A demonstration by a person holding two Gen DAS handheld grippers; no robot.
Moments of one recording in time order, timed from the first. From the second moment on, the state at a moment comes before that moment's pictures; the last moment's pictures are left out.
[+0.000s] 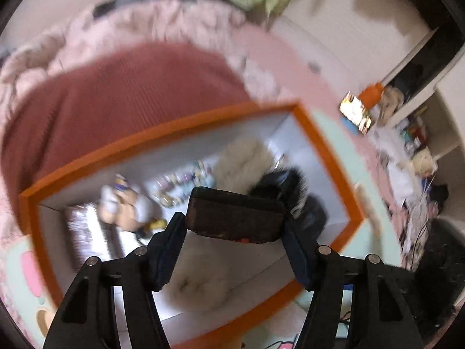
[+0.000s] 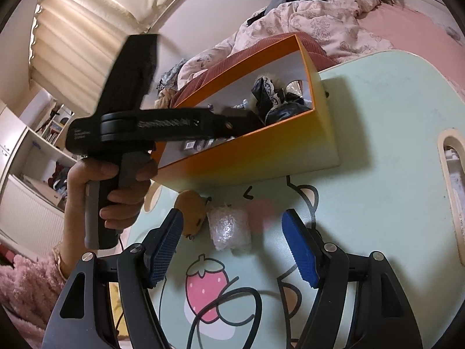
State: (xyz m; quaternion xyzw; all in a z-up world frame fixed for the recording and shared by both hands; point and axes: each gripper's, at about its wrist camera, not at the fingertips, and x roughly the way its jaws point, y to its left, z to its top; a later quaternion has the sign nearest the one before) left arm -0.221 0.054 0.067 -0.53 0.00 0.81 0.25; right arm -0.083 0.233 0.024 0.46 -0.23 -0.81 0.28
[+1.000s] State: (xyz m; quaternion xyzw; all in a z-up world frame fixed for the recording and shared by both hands) left arm -0.091 -0.058 0.015 -0.45 -0.15 0.86 0.16; right arm -0.146 0.198 0.096 0.46 0.00 -0.87 0.18
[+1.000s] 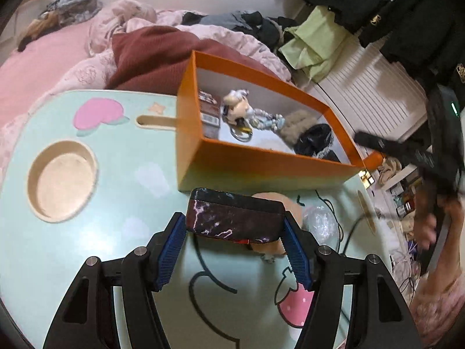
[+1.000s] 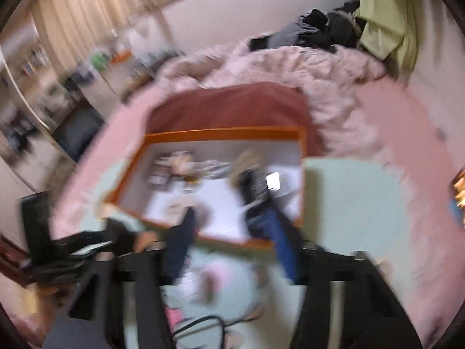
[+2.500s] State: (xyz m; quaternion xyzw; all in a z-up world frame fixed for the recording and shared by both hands) left arm -0.102 -0.062 0.087 -0.41 -0.16 0.88 0.17; right arm -0.097 0.203 0.040 0.52 -0.12 -0.82 0.22
